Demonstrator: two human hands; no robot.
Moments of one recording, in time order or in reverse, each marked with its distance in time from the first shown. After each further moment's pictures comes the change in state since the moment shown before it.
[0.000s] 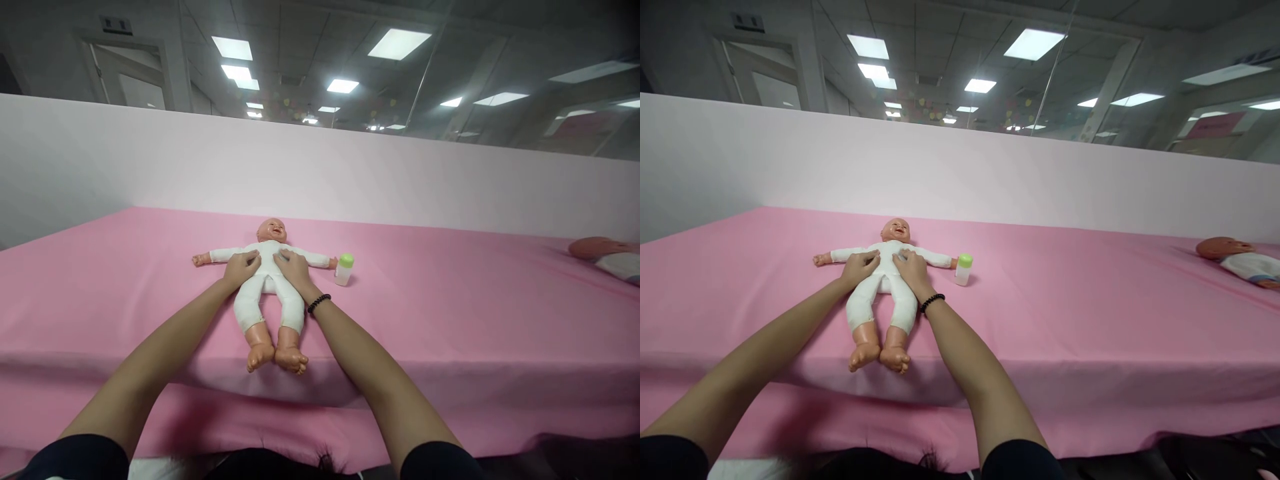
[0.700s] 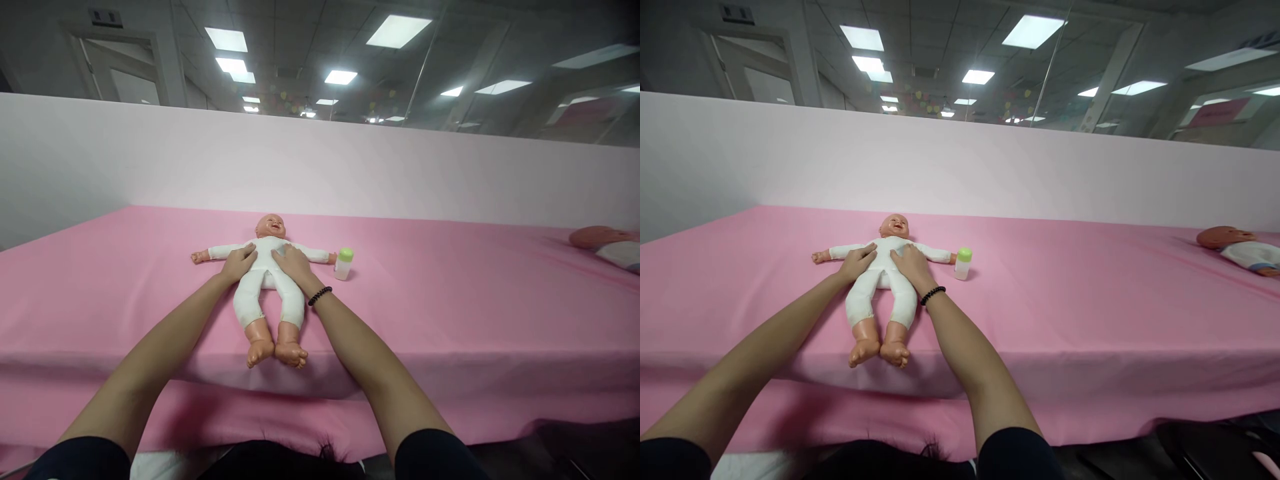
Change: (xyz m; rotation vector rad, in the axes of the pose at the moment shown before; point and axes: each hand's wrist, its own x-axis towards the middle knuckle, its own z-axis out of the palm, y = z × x) left_hand 0.009 -0.017 -0.002 -0.080 -0.101 -0.045; right_hand 0.002 -0.010 -0.015 -0.165 -0.108 0.054
